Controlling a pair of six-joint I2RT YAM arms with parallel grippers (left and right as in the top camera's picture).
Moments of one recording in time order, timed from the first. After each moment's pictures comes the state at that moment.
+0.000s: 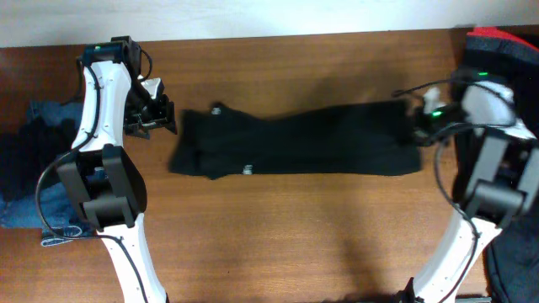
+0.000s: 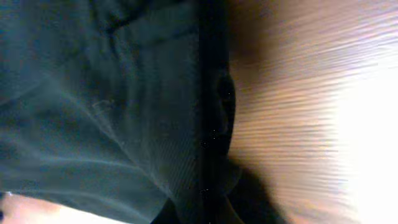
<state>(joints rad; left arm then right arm) 0.08 2.34 2.19 -1.51 0.13 0.01 -0.39 2.26 1.80 -1.19 -0.40 -0.01</state>
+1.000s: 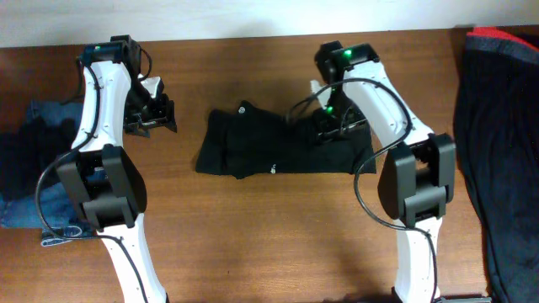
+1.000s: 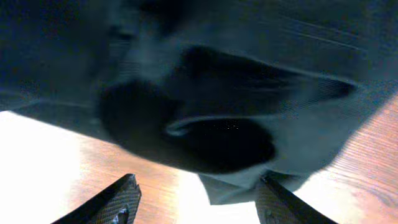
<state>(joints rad) 0.08 2.34 2.19 -1.50 0.13 0.01 0.24 2.26 2.03 -1.44 -0.02 -0.08</state>
